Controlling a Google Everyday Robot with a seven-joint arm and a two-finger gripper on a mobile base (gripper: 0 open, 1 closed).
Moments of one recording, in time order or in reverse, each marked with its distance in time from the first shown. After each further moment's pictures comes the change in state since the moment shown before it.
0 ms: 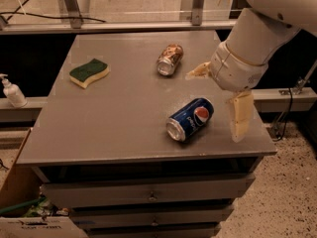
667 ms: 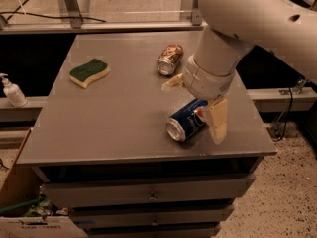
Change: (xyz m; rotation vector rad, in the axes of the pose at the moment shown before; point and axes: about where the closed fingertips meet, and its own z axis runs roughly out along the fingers) arm -0.026 -0.019 0.040 -0.037 0.043 -0.186
